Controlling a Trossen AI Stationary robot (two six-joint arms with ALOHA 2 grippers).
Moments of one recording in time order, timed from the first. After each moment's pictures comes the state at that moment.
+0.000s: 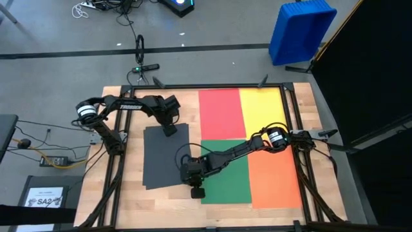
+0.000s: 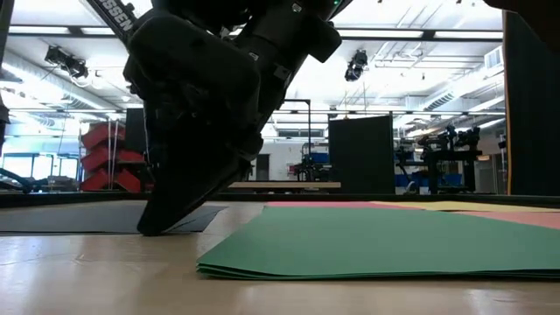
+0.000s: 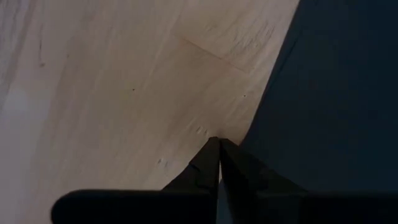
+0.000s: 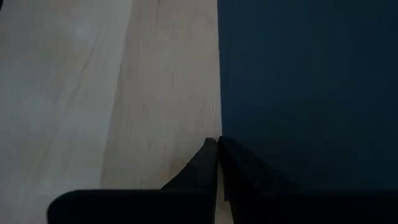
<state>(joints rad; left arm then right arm) 0.51 1.62 0.82 -0.61 -0.01 0.02 0.27 2.38 1.85 -0.46 -0.08 0.22</state>
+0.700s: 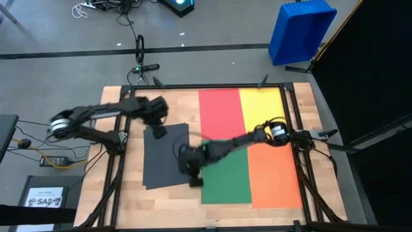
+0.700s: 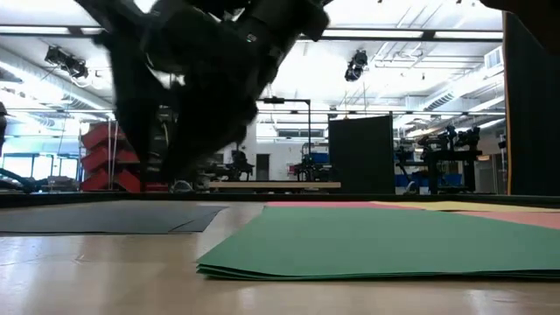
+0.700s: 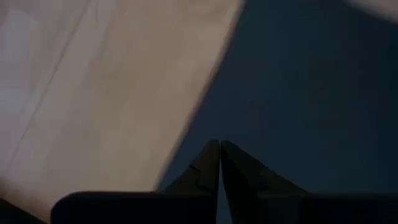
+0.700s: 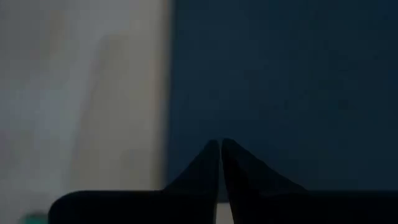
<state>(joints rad) 0.44 1.23 0.81 -0.87 -0.06 -0.08 0.20 2.32 1.90 -0.55 -0.06 0.09</state>
